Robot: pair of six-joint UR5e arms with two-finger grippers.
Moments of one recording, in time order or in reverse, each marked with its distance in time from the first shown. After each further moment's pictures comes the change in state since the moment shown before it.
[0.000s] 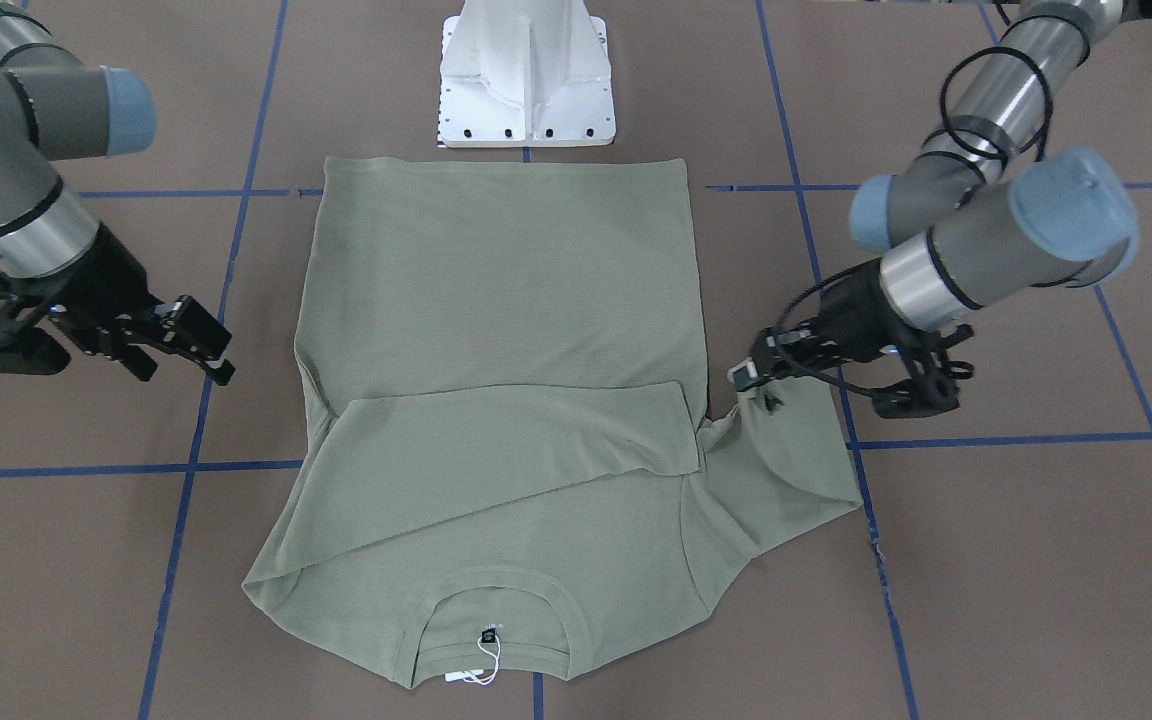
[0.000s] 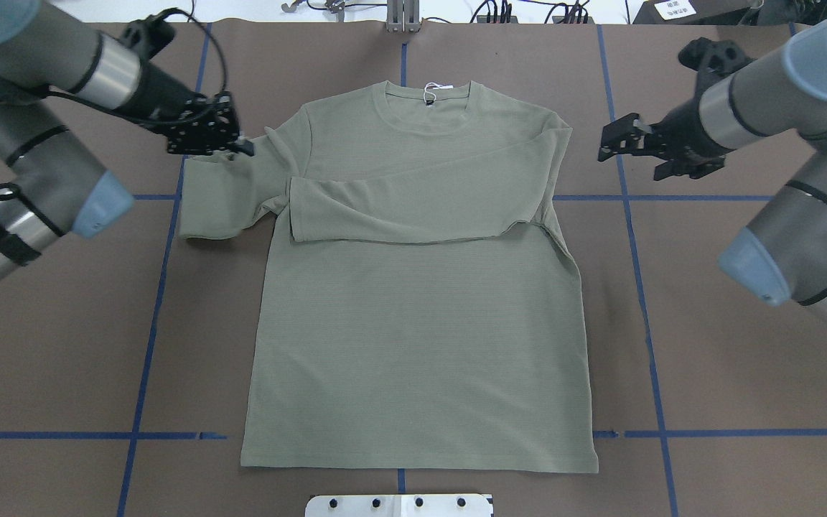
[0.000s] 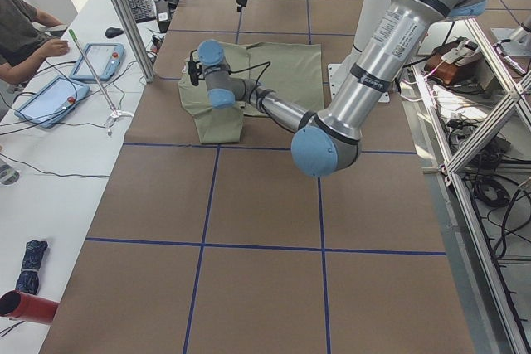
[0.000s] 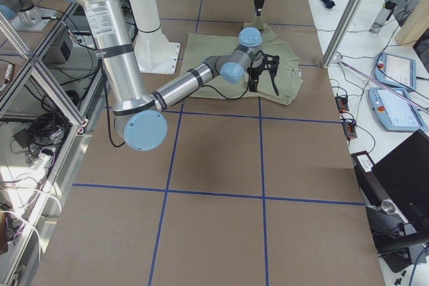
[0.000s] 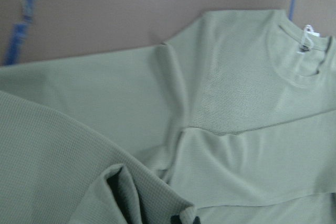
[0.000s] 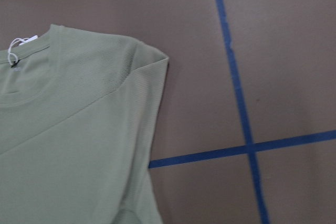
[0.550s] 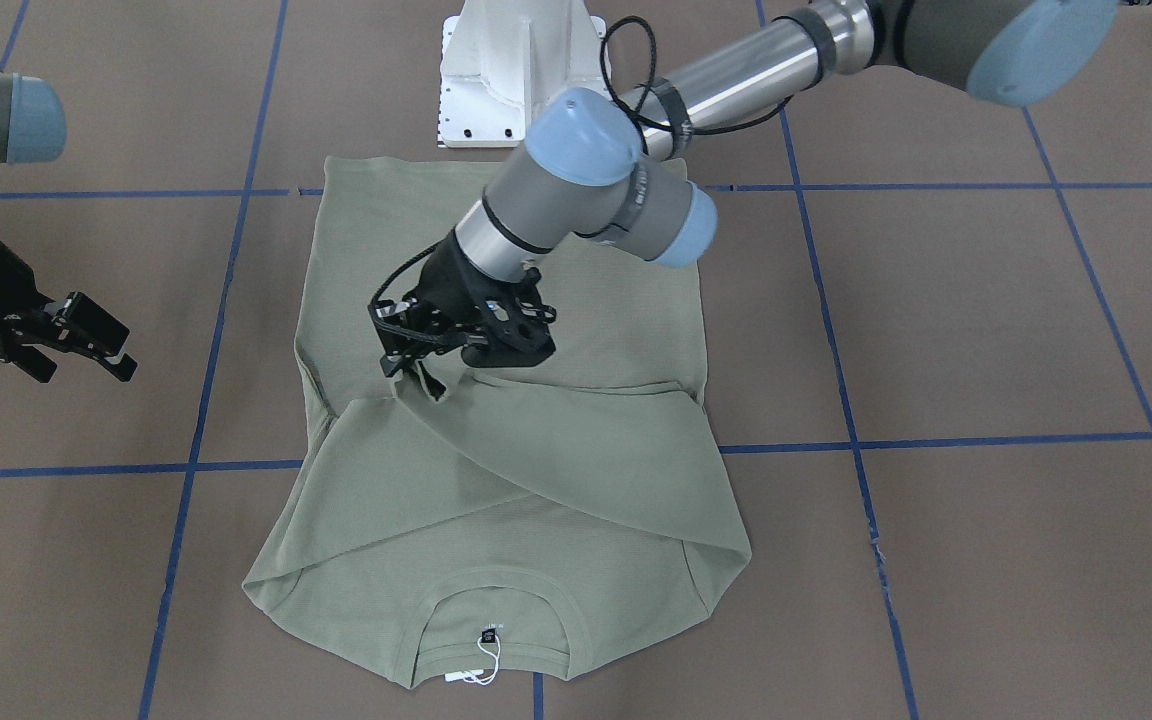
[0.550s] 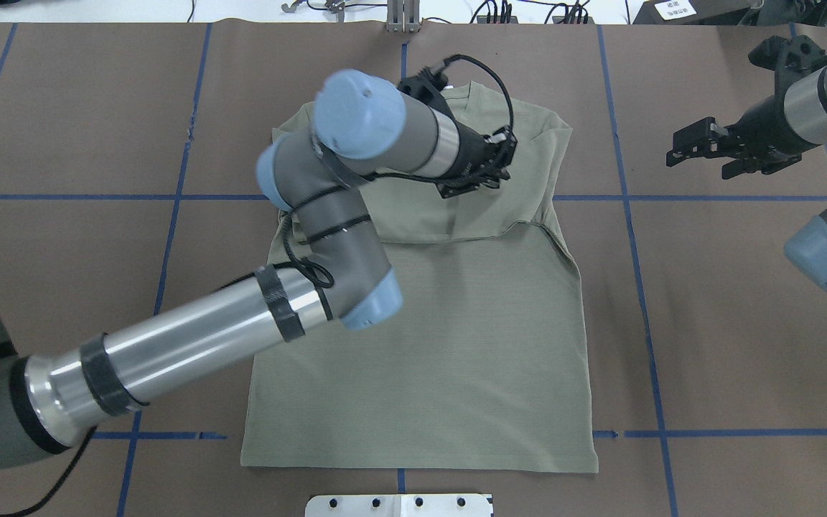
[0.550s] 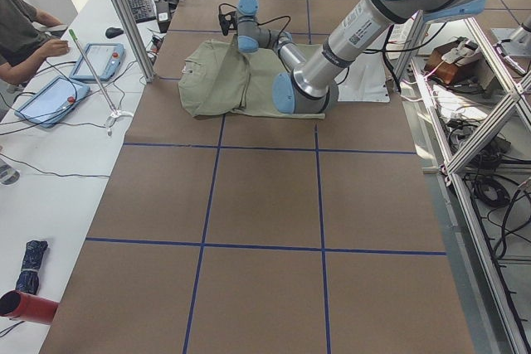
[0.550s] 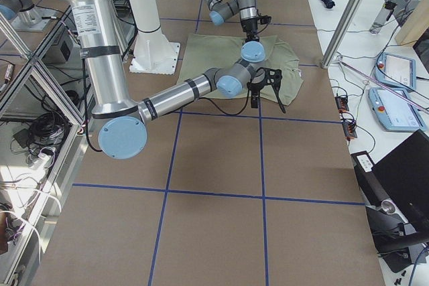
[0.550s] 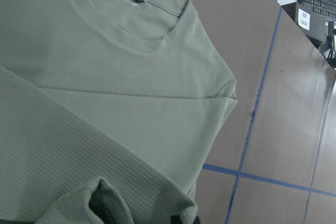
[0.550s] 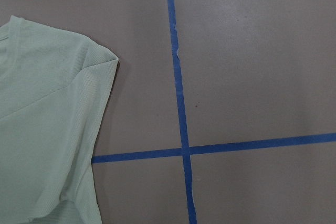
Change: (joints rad) left arm 0.348 -0.421 0.297 -0.007 0.531 -0.216; right arm 0.065 -0.065 -0.006 0.000 0.060 -0.129
